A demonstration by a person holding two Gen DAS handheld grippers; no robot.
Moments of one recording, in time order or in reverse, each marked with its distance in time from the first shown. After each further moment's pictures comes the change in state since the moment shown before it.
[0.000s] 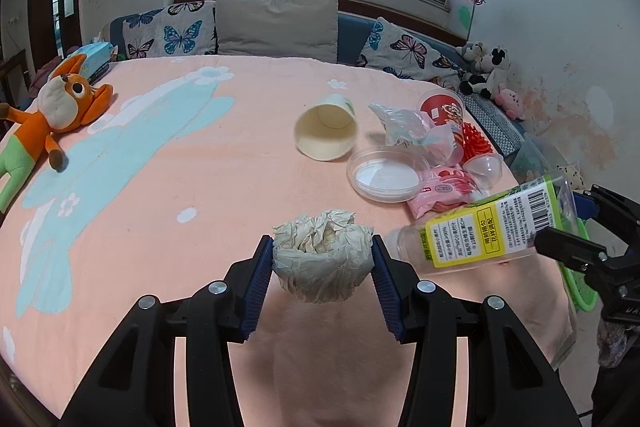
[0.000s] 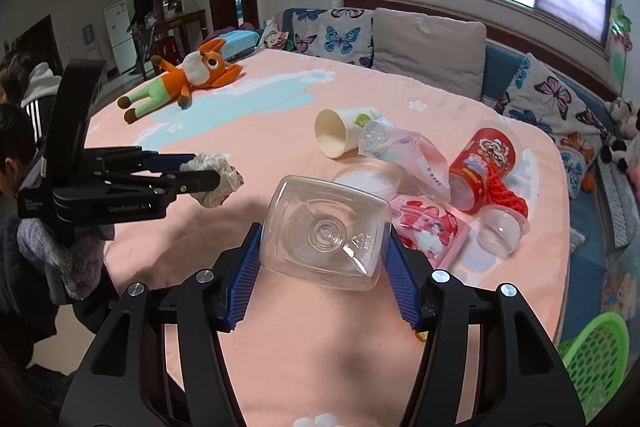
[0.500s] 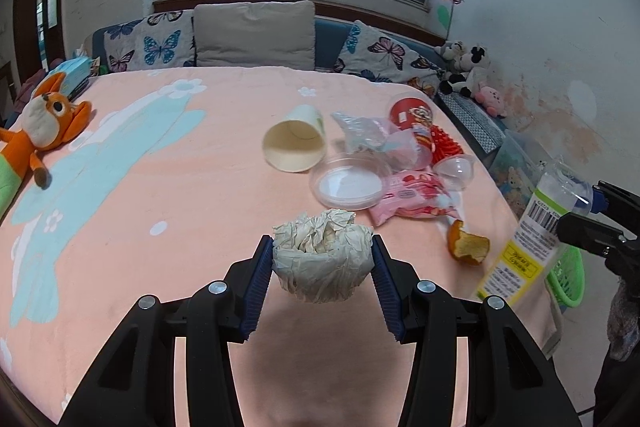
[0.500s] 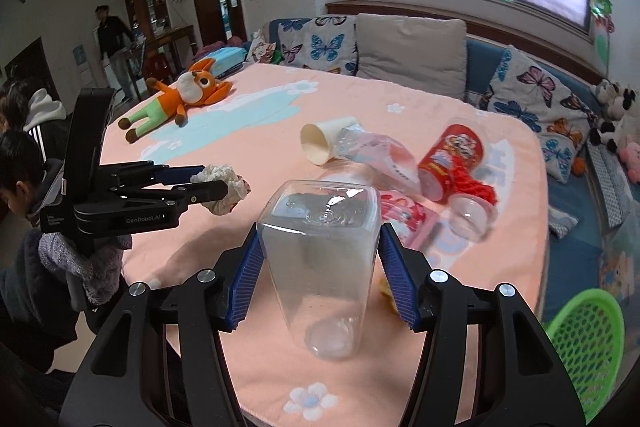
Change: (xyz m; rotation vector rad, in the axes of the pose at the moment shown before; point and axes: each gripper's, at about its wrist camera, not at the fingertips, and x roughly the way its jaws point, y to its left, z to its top) left arm -0.007 -0.031 0.008 0.045 -0.014 -0.055; right arm -0.049 -0.017 -0.005 0.068 -0.026 -0.021
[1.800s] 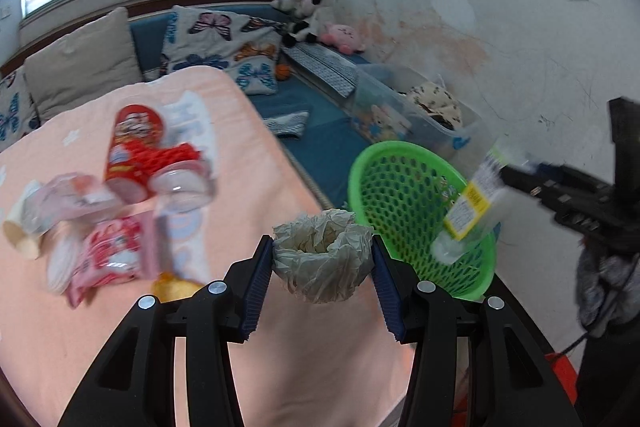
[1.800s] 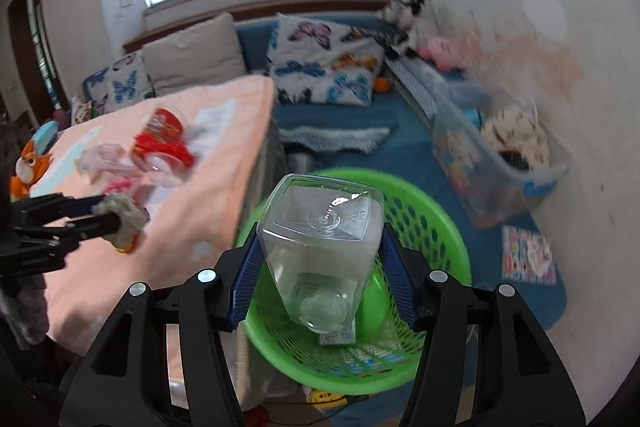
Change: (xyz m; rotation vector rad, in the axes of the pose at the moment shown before) left arm 0.074 -0.270 0.016 0.342 0.131 -0.351; right arm -0.145 -0.210 -0.137 0.453 0.005 -0.533
